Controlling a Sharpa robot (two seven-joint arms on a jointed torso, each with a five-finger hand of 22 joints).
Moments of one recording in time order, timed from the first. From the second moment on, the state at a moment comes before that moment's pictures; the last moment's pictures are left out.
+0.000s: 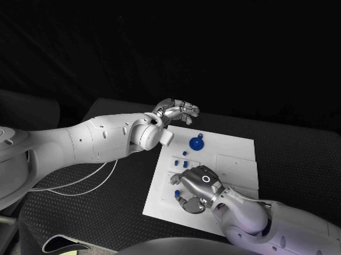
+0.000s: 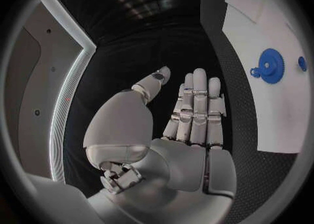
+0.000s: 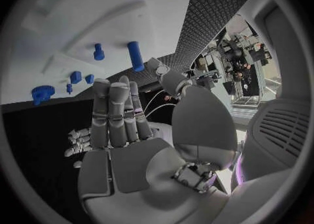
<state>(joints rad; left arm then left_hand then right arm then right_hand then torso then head) 1.17 -0.64 -0.08 1.22 -0.12 -0.26 0.30 1.10 -0.12 0.52 -0.20 0.12 0.82 0.19 0.27 0.51 1.18 0.11 0.12 0.26 1.03 0.01 0.85 0.40 0.02 0.77 -0.09 0.72 1.15 0.91 -0.54 -0.15 1.59 -2.03 -0.48 -0.21 1.08 -0.30 0.72 -0.29 0.05 0.89 0.17 0.30 0.45 1.16 0.11 0.07 0.13 1.29 -0.01 0.99 0.89 0.22 1.11 0.01 0.82 1.31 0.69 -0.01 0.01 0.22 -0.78</state>
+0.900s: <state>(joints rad) 1.17 -0.67 -0.09 1.21 -0.12 -0.26 0.30 1.09 -0.13 0.52 -0.20 0.12 0.82 0.19 0.27 0.51 1.18 0.11 0.12 0.26 1.03 0.01 0.85 0.40 0.02 0.77 -0.09 0.72 1.15 1.12 -0.90 -0.06 1.67 -1.20 -0.28 -0.21 0.95 -0.26 0.58 -0.15 0.06 0.93 0.11 0.34 0.49 1.26 0.00 0.70 0.64 1.32 -0.11 1.09 0.90 0.24 1.16 -0.02 0.85 1.31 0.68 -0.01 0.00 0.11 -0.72</state>
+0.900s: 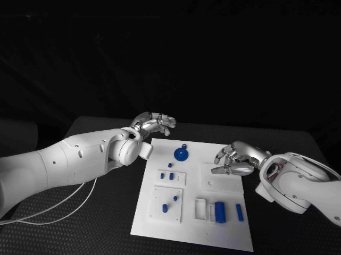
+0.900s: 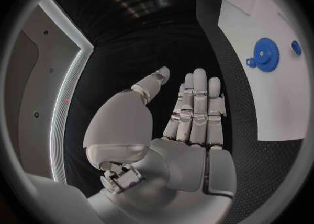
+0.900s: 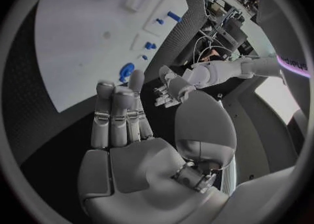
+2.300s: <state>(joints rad) 1.16 -0.68 -0.10 1.25 -0.12 -0.23 0.31 0.97 -0.21 0.50 -0.10 0.06 0.80 0.19 0.28 0.50 1.14 0.13 0.09 0.25 0.97 0.05 0.75 0.39 0.02 0.72 -0.05 0.67 1.15 1.07 -0.88 -0.19 1.69 -1.05 -0.09 -0.59 0.78 -0.25 0.63 -0.01 0.05 0.93 0.10 0.34 0.58 1.15 -0.02 1.15 1.06 1.32 -0.12 1.25 1.05 0.23 1.19 -0.06 0.95 1.31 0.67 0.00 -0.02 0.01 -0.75</state>
